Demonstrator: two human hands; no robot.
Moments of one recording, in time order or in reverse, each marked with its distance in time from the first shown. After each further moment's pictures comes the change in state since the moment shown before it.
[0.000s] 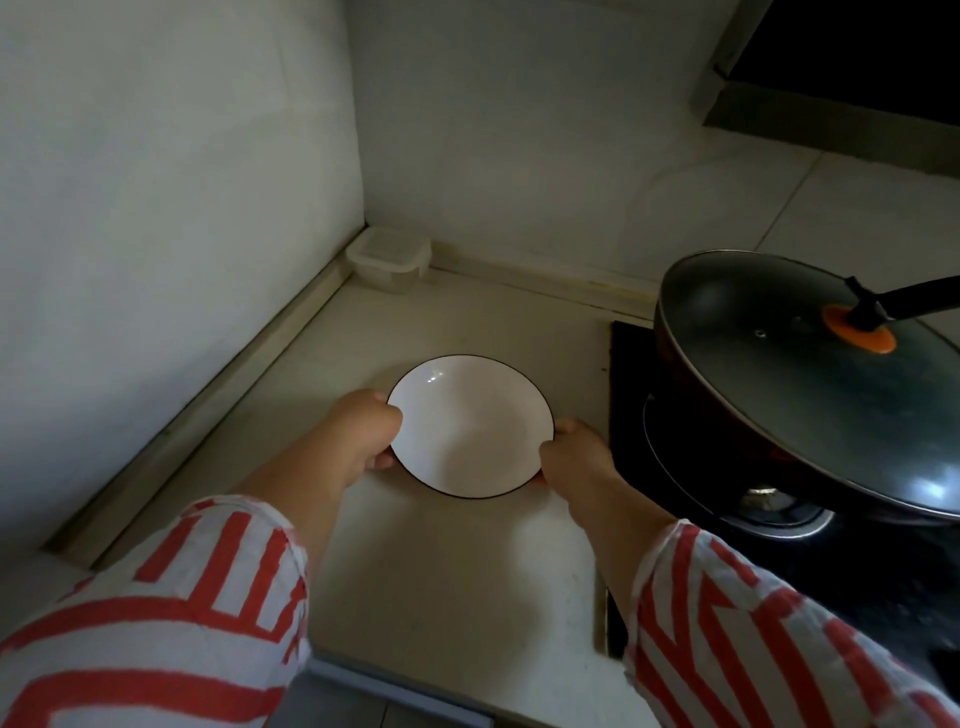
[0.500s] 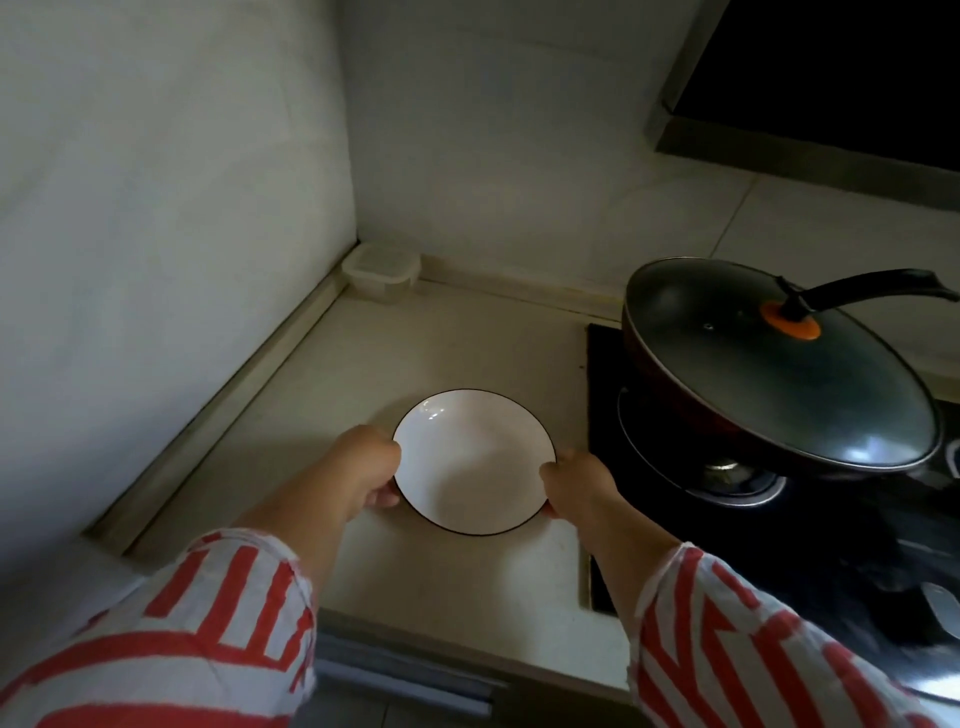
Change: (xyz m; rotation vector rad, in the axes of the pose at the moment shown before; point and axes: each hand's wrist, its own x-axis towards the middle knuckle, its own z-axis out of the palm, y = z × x) left_hand -0.042 -0.024 -0.002 0.056 -0.056 -0.076; right_hand -0.050 0.021 -0.014 -0.249 -0.029 0.081
